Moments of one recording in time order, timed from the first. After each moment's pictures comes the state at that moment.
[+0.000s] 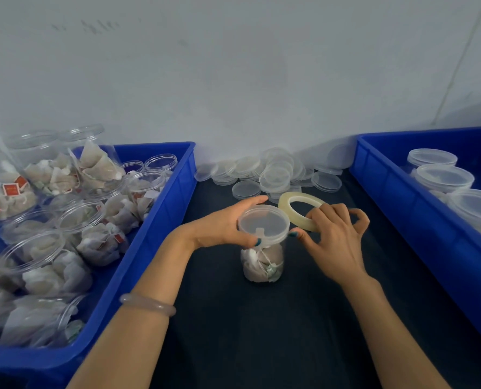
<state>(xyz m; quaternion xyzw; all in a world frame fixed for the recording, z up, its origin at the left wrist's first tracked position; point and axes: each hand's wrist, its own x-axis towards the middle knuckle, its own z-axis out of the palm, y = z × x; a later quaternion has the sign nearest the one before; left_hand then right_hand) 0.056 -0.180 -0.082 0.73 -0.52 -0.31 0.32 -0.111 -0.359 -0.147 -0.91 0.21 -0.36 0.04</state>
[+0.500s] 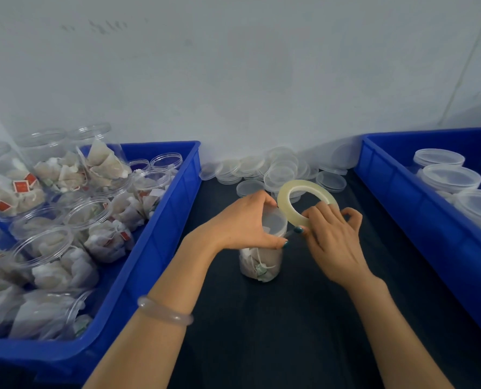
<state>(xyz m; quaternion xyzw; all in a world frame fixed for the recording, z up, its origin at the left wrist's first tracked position) 0.028 -0.199 -0.075 0.83 -0.50 -0.11 0.22 -0.111 -0.352 -0.140 -0.93 0.14 -0.34 0.05</state>
